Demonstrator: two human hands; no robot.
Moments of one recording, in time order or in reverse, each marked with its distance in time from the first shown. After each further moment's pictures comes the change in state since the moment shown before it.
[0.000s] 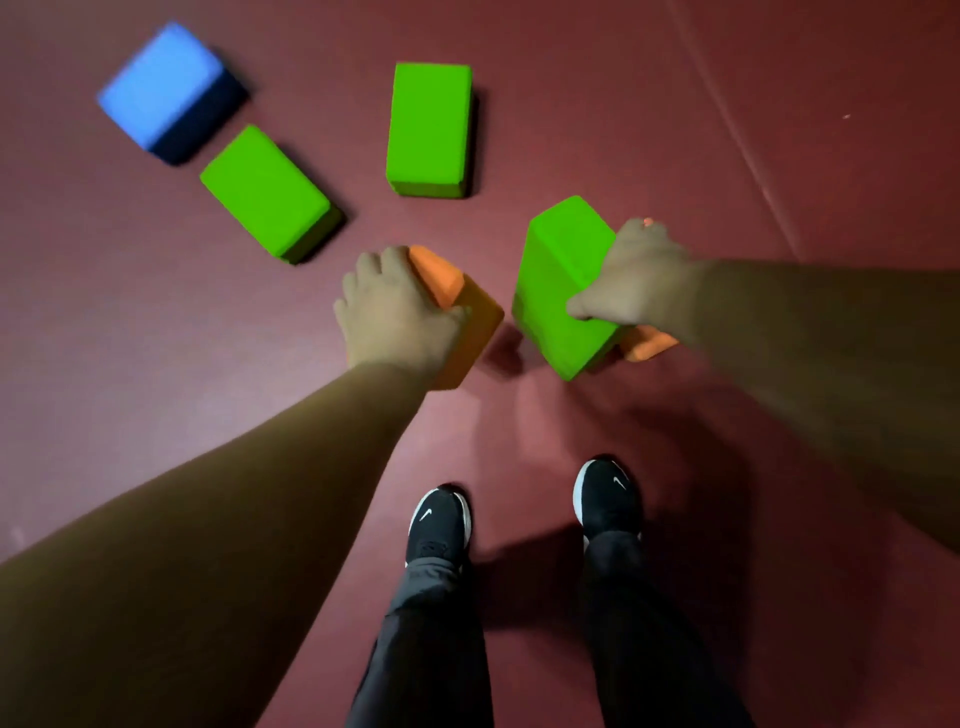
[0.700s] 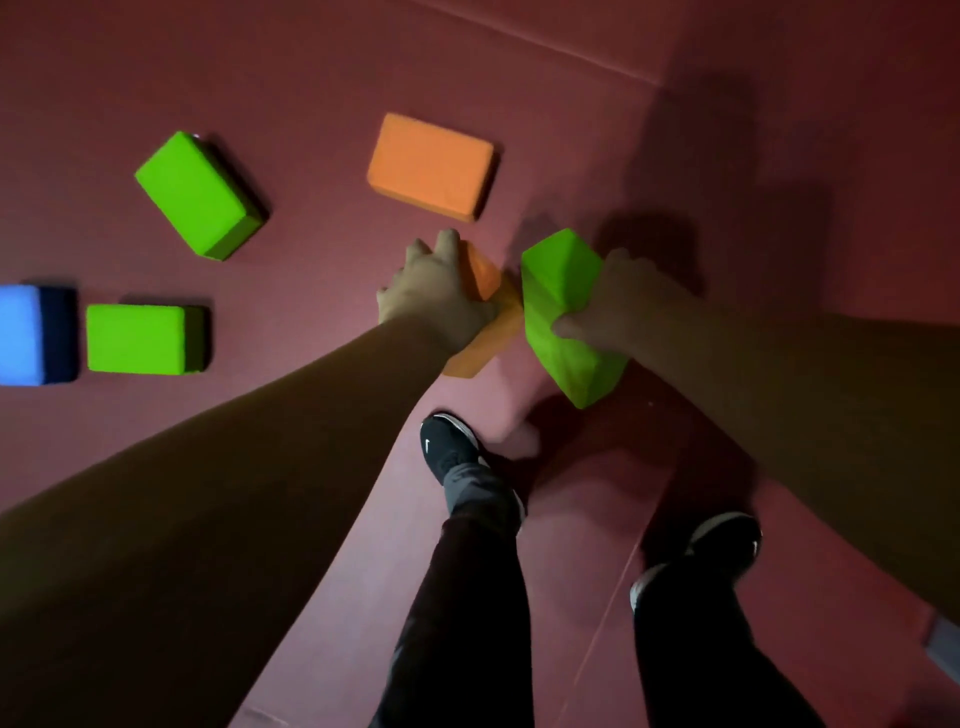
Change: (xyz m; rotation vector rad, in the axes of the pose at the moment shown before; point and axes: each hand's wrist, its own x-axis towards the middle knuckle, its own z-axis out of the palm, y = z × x) left_hand -0.215 0.125 0.026 0.425 -0.561 0.743; right_hand -0.226 0.218 0.154 0.437 0.102 0.459
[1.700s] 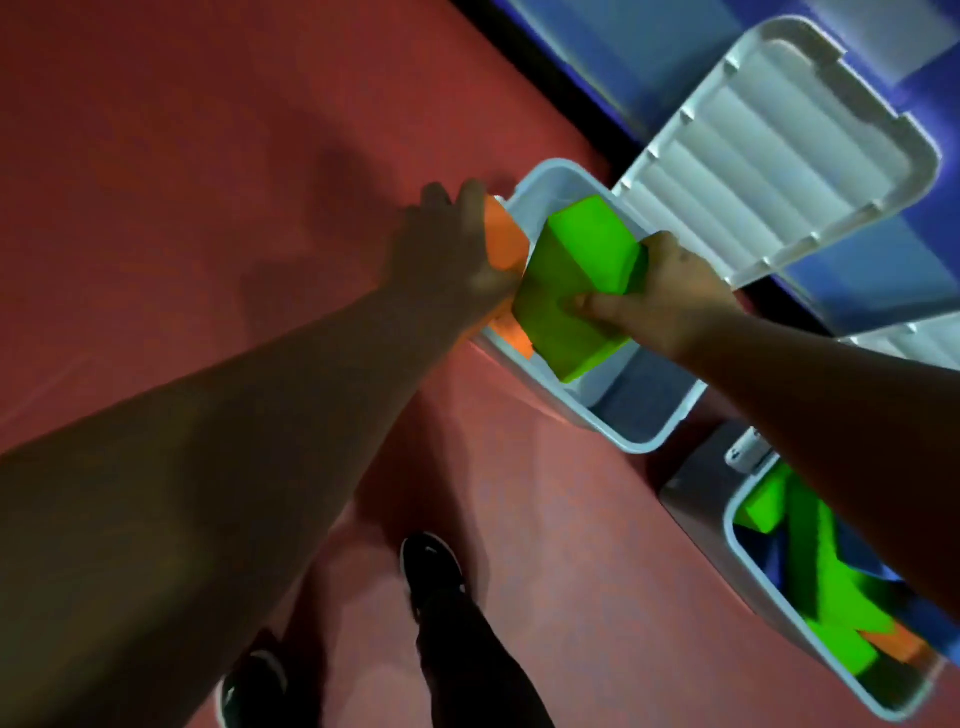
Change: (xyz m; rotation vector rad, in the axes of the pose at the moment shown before) left_hand -0.348 0.793 0.410 0.378 -0.118 1.347; right_hand -0.360 0.850 0.056 0.861 0.518 0.958
